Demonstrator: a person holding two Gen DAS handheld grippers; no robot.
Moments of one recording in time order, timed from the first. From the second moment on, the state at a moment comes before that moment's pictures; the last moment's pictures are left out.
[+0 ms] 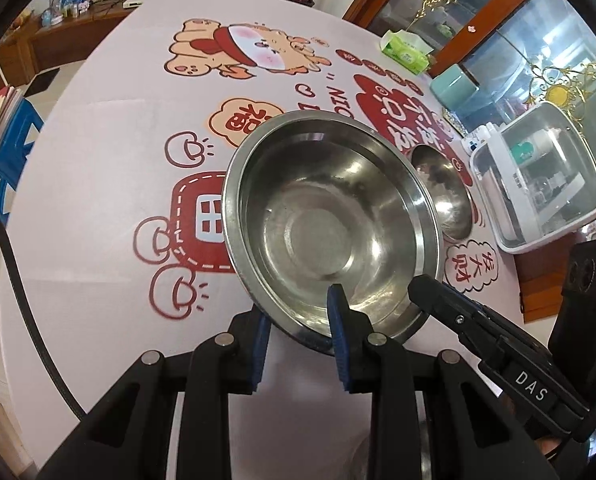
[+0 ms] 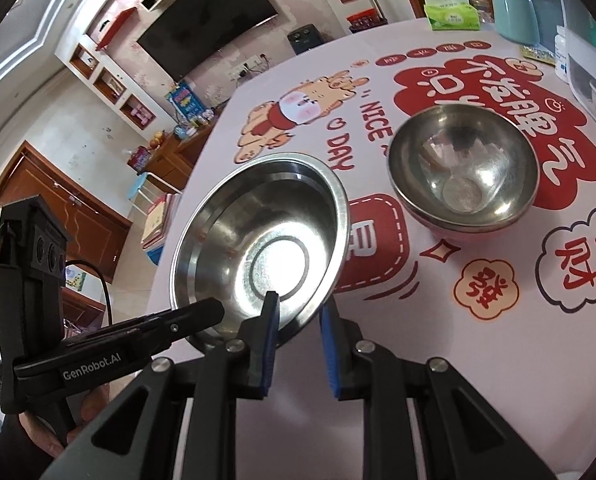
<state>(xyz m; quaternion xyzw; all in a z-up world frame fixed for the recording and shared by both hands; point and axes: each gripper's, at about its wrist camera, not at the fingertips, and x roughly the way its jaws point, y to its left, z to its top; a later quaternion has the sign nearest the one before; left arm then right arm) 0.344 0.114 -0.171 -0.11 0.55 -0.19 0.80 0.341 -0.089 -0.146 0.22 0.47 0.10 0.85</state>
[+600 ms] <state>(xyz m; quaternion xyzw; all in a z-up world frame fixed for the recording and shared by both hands) 0.249 0.133 -0.103 -0.10 0.51 -0.20 0.83 0.254 -0.071 -0.085 0.20 0.41 0.12 0.88</state>
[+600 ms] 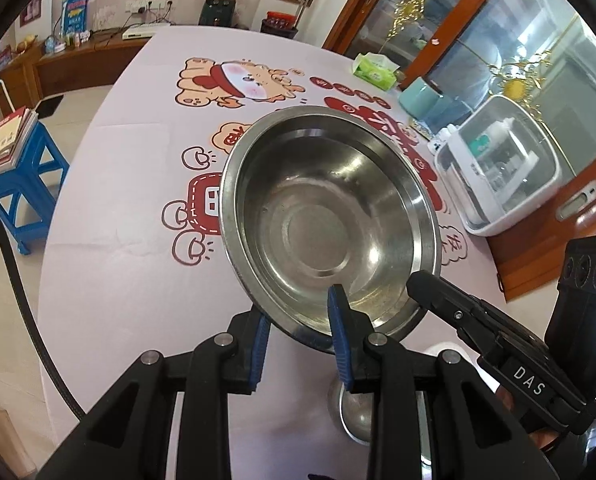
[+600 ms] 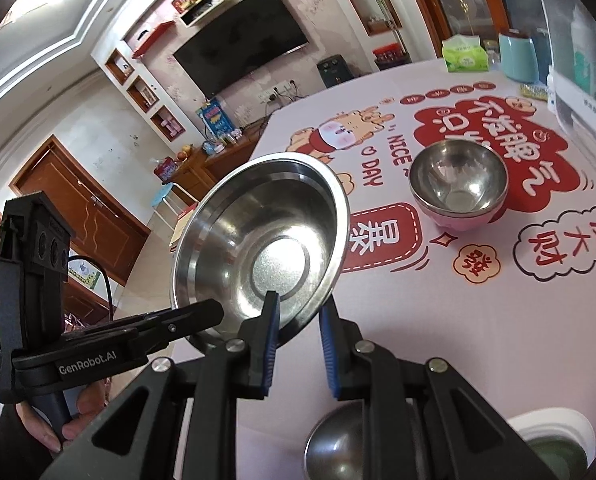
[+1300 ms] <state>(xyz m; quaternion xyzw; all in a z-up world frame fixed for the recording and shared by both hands) 0.127 0.146 -0.069 -0.06 0.49 -0.27 0.83 0.134 -0.052 -0.062 0.19 0.36 0.10 0.91</state>
